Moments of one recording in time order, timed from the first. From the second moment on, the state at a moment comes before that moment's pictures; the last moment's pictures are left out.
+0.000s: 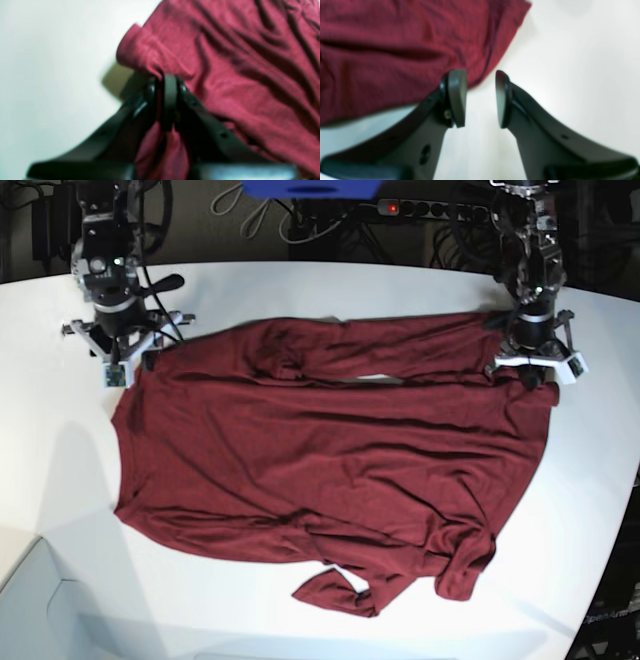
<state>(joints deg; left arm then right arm) 14.0 -8.9 -14.0 81.8 -31.2 5.7 6.0 -23.2 8.4 7.3 109.0 0.0 1.9 -36.8</state>
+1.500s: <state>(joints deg) 20.0 -9.4 -14.3 104.1 -31.7 6.1 6.4 -24.5 8.4 3.5 116.8 0.2 1.9 -36.8</state>
